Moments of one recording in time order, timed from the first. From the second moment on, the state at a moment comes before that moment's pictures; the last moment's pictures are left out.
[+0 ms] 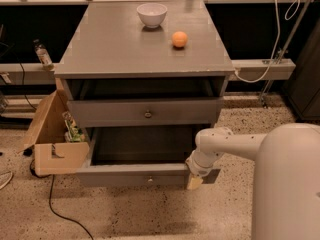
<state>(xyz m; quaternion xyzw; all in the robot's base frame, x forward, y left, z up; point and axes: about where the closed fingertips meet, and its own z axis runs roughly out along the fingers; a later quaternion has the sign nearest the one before) 0.550 -0.125 0.393 -0.71 0.70 0.10 0.07</state>
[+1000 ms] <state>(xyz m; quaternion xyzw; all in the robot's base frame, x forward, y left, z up) 0.530 -0.128 0.407 -0.70 0.70 0.10 0.10</state>
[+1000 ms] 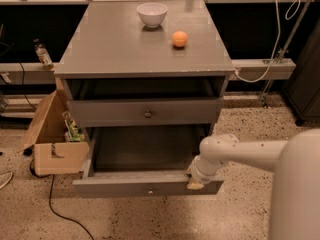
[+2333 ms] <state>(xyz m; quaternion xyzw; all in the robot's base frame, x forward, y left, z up) 0.517 -0.149 0.446 -0.69 0.71 0.09 0.14</state>
